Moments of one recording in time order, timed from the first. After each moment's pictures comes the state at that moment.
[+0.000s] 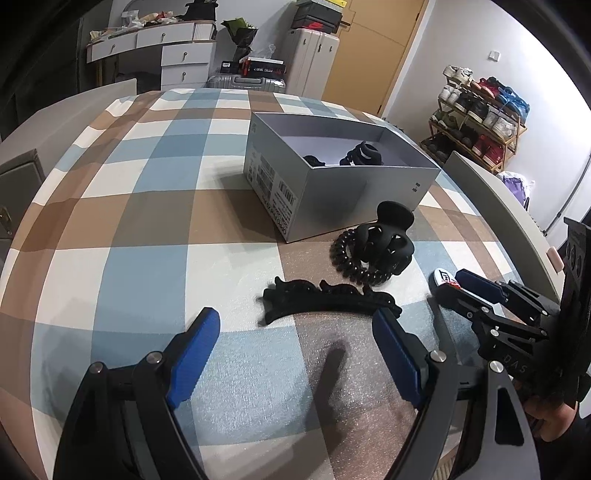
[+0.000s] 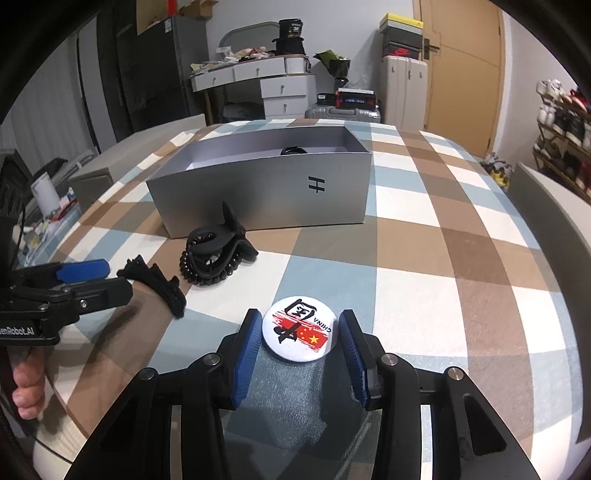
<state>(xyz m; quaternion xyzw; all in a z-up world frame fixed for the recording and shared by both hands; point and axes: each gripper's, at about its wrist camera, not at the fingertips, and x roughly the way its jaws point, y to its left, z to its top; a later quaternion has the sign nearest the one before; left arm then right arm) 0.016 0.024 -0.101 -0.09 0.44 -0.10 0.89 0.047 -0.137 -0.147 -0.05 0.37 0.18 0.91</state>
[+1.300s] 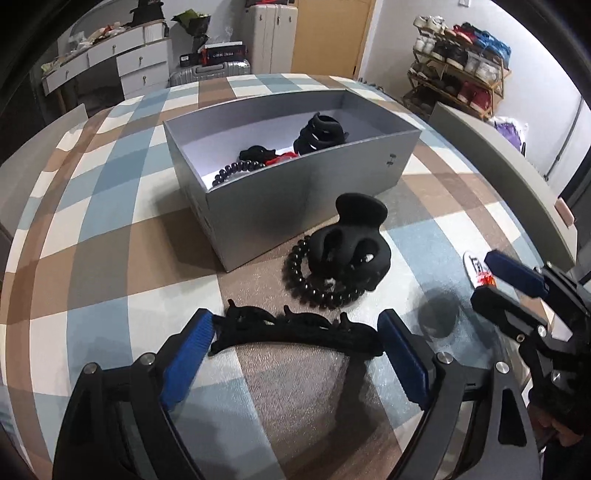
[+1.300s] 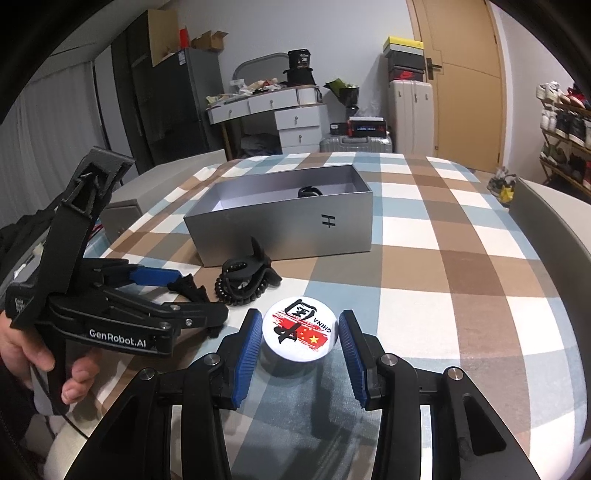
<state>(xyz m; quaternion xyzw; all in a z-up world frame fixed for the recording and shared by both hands) 0.047 -0.016 -0.104 0.01 0.48 -0.13 0.87 0.020 -0.149 -0.127 -0.02 0.31 0.22 0.92</state>
